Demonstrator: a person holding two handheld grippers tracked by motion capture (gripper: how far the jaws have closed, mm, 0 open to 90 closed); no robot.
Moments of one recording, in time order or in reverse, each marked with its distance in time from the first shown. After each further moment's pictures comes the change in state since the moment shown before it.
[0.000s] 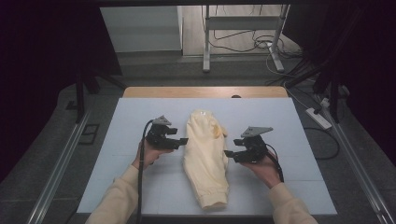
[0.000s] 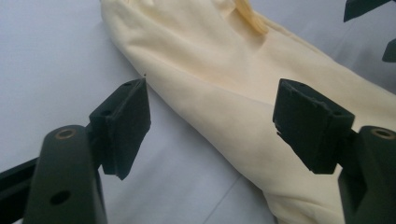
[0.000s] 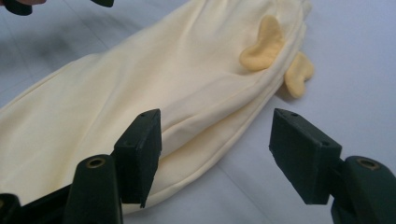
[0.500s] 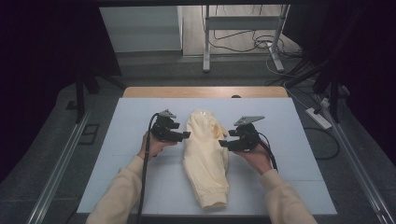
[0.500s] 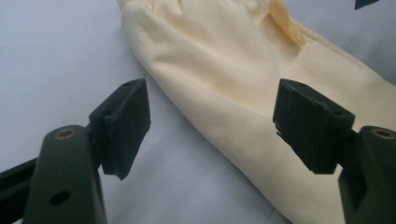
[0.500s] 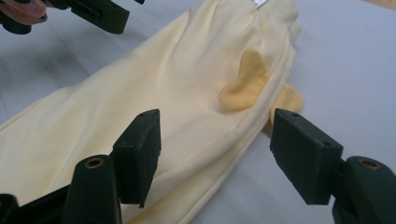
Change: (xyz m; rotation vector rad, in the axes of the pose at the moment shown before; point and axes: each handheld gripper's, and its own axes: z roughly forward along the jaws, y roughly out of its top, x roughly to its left) left arm 0.016 0.020 0.019 0.045 0.029 -0.007; right arm -0.015 0.028 0.025 0.011 -0.004 0.019
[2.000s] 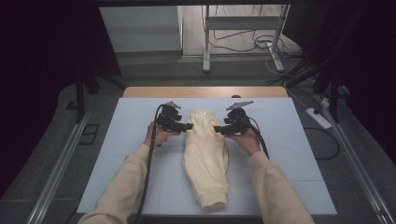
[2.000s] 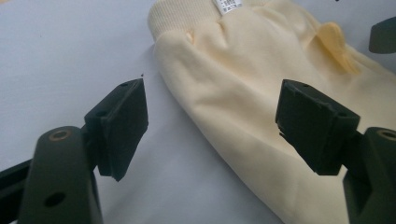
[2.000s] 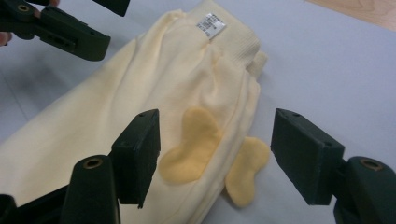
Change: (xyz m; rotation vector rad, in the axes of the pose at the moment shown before) left arm 0.025 0.026 0.026 0.042 0.031 -0.012; right arm -0.034 0.035 0.044 0.042 -0.045 0.049
